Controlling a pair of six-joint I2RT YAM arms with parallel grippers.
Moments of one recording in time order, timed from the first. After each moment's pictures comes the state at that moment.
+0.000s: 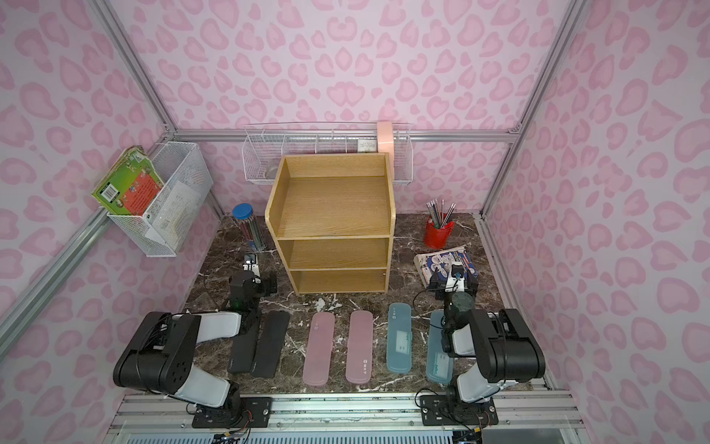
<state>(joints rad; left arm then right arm) -0.10 1.54 0.45 0.66 -0.31 0.00 0.05 1.57 0.18 1.34 0.18 -0.07</state>
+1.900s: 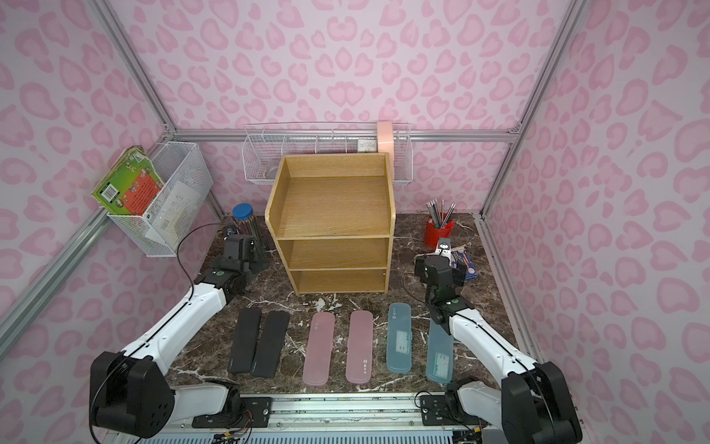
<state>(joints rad) -0.19 1.28 0.98 -0.45 -0.51 -0.38 0.35 1.14 0.65 0.01 0.51 0.21</state>
